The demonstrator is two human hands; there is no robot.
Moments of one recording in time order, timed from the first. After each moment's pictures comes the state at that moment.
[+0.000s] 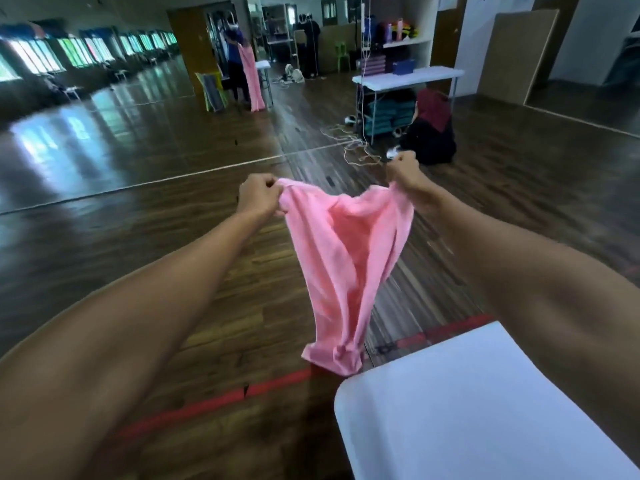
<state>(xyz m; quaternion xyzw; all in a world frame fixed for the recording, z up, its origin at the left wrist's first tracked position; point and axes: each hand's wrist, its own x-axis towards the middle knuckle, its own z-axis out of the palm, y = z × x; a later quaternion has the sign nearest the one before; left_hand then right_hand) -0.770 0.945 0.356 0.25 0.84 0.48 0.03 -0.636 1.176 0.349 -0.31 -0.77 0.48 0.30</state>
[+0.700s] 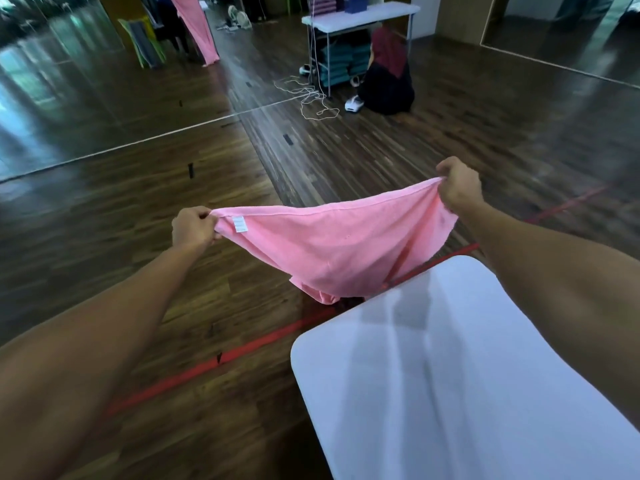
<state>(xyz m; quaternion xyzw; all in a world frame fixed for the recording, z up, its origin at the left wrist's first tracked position) -0.750 0.928 0.228 0.17 0.90 0.39 0.04 -0.457 1.290 0.217 -0.50 -0.78 0.29 0.26</state>
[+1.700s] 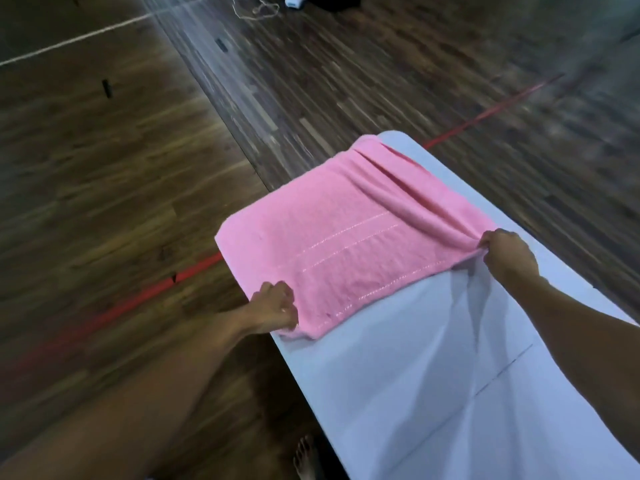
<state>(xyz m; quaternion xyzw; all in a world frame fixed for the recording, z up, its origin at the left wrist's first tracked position) -0.407 0.848 0.006 0.44 0.76 0.03 0.47 -0.071 1.154 0.005 -0.56 -0.82 0.11 0.00</state>
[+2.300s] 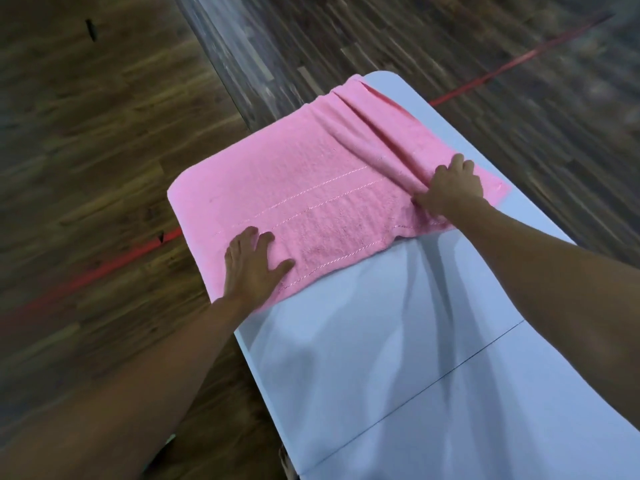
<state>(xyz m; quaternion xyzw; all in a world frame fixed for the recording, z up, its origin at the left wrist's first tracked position) -0.336 0.885 -0.068 0.42 0.89 0.12 0.12 -0.138 1.201 -0.025 -0.52 -0.84 0.09 -0.12</state>
